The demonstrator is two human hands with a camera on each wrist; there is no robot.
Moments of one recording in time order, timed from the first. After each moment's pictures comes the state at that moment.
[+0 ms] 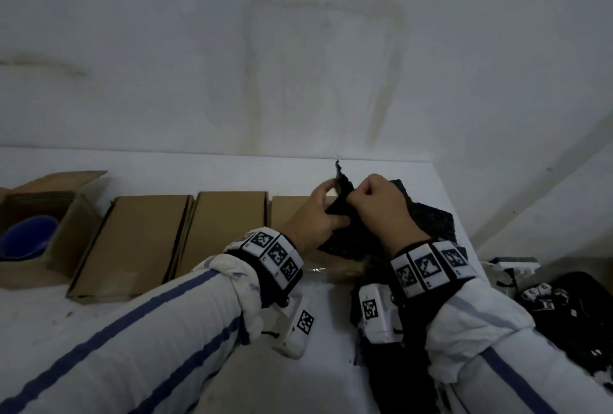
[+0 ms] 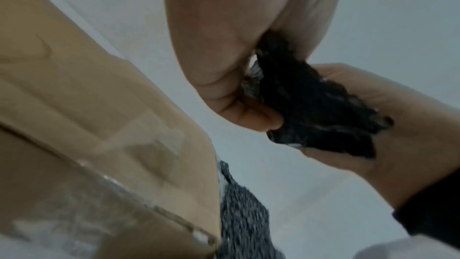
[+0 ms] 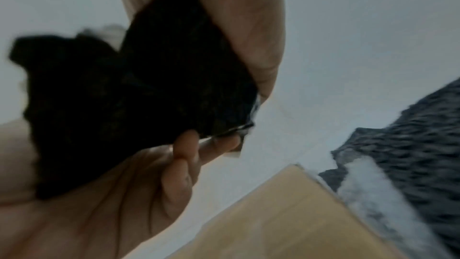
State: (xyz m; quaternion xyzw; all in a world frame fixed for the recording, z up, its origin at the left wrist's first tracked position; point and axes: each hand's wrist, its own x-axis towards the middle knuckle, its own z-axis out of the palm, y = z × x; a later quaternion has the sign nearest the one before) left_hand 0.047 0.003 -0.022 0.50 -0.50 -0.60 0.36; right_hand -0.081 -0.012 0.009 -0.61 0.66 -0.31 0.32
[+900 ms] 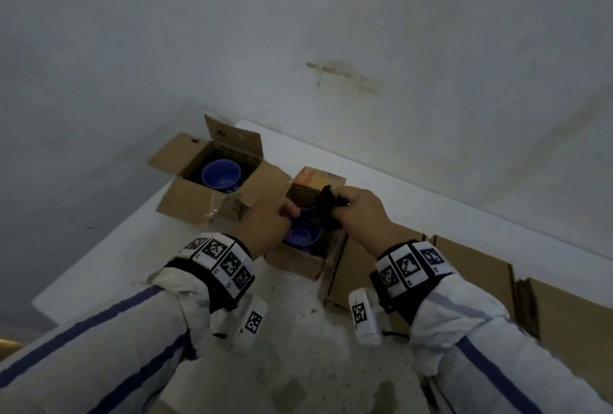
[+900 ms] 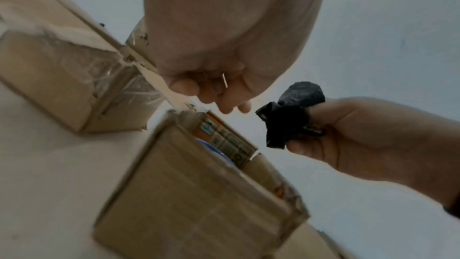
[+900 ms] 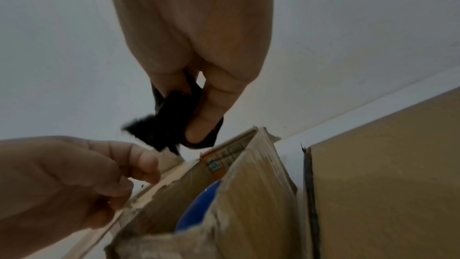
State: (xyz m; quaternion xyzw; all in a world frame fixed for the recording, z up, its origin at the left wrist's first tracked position) left_hand 0.517 0.110 -0.033 0.76 -0.39 -0.37 0.37; right_hand 0.373 0.010 -0.013 -0.82 0.42 -0.14 0.36
